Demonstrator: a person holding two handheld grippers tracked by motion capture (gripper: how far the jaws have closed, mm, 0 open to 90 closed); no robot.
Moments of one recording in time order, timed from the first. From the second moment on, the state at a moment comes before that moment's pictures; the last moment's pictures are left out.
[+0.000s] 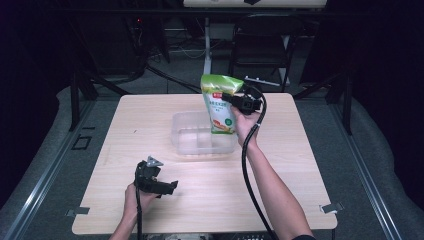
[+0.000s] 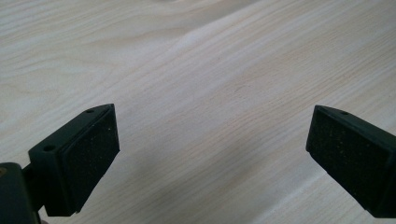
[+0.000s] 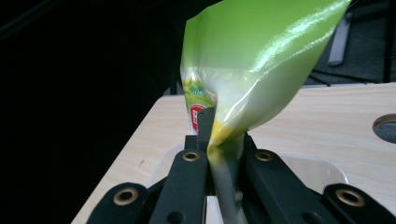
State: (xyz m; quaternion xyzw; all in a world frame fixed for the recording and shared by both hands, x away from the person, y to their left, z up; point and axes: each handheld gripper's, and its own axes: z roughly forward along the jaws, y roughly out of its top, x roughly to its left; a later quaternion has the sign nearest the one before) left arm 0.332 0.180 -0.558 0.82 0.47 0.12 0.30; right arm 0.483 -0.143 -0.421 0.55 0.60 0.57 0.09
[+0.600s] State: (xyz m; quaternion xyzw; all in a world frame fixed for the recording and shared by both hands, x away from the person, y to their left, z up) left arm 0.332 0.183 -0.557 0.82 0.47 0.12 0.30; right arm 0.485 -0.150 -0.457 0.55 0.63 0.54 0.08
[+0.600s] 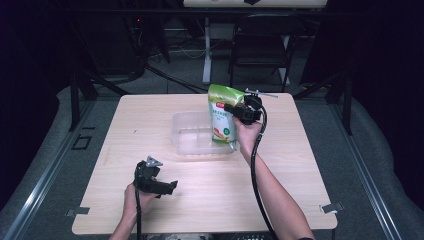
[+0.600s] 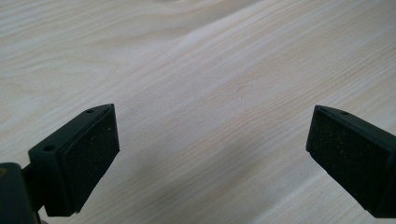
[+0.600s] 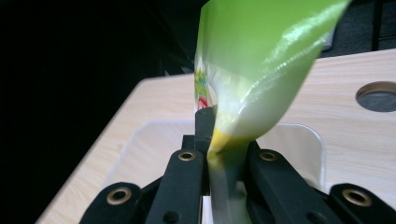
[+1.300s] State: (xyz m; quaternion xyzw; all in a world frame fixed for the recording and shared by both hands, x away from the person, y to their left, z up) left arm 0.333 0.179 -0.560 0.83 0.47 0.12 0.30; right arm 0.536 -0.156 -0.440 0.46 0.79 0.40 0.06
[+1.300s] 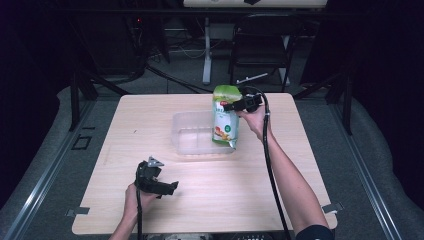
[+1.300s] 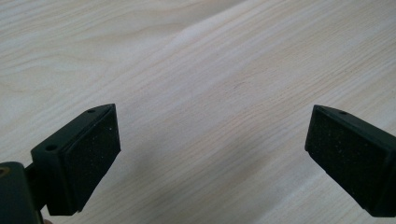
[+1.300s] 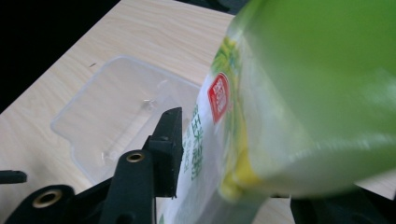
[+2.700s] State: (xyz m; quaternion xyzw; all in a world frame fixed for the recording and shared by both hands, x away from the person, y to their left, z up) left arm 0.333 0.181 -0.560 0.83 0.46 0.12 0.30; right arm 0.481 -0.149 -0.459 0.49 0.67 0.54 0.13
